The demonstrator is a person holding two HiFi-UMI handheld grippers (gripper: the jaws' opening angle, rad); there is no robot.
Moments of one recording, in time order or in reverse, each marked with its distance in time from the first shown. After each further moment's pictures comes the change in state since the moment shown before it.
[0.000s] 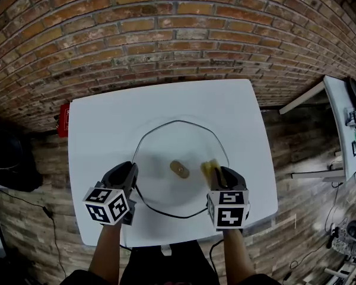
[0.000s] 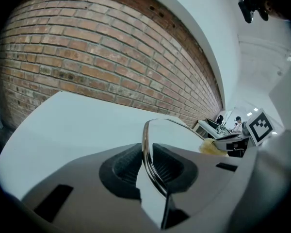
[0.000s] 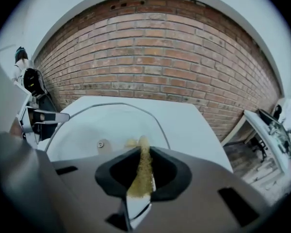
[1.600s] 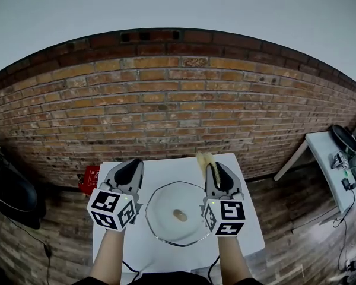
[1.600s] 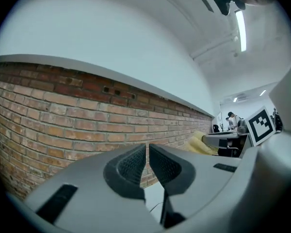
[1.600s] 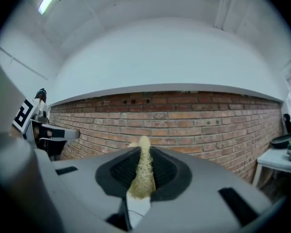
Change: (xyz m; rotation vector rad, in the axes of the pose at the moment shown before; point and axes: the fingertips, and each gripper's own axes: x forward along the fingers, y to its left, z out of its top) left arm -0.146 -0.141 0.255 0.407 -0.548 -0.031; right arm -0.204 0.003 0.231 0.013 -0.859 0.072
